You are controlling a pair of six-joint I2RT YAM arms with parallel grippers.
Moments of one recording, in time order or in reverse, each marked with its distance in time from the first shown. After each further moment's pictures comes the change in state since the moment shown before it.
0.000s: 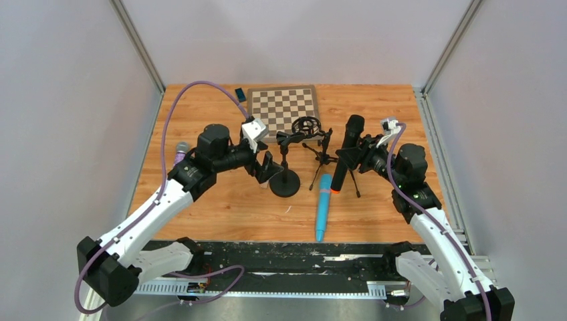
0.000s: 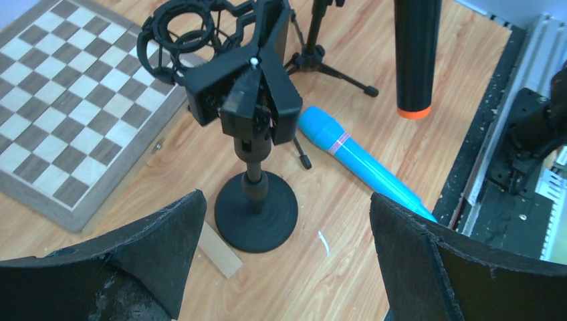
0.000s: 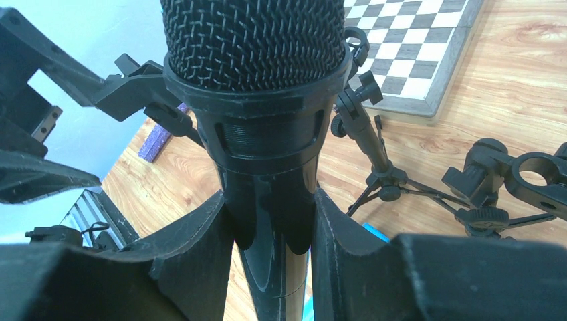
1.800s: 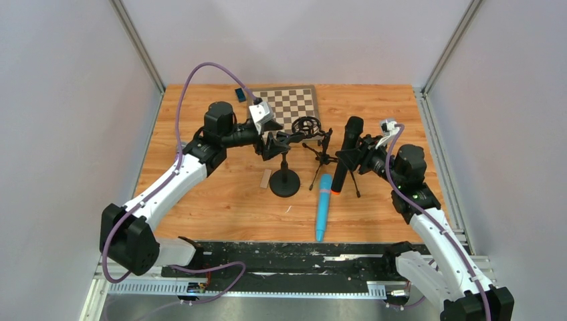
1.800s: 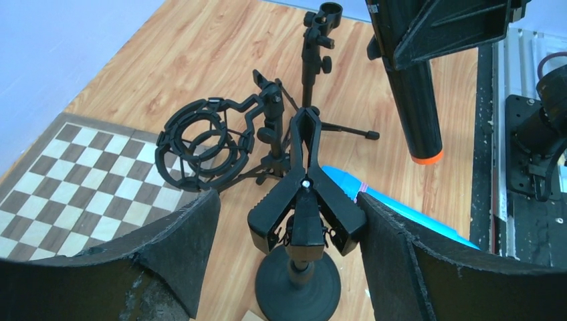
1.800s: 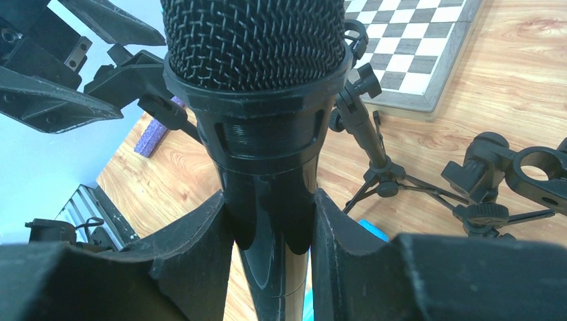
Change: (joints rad) left arm 0.148 0.264 0.134 0.249 0.366 0.129; right arm 0.000 0.000 -0.012 0.002 -0.007 -0.015
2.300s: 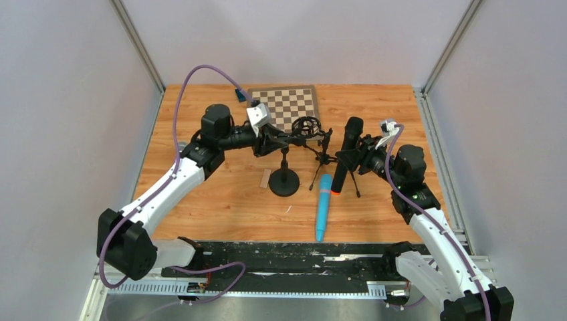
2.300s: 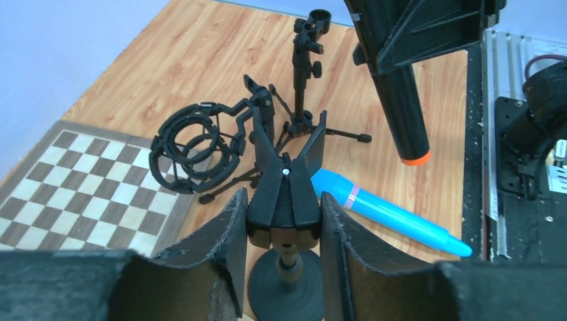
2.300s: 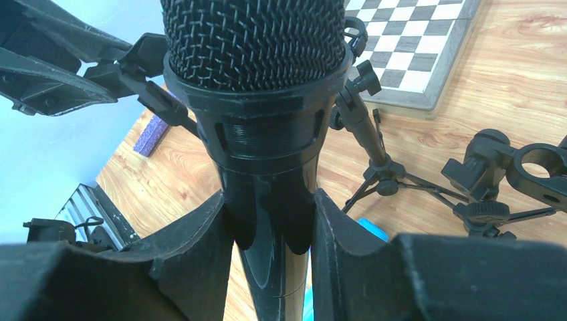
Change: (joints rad) left arm 0.000 -0.023 -0.016 0.019 0.013 -0.018; right arm 0.000 0.000 -0.007 0.002 0.000 0.000
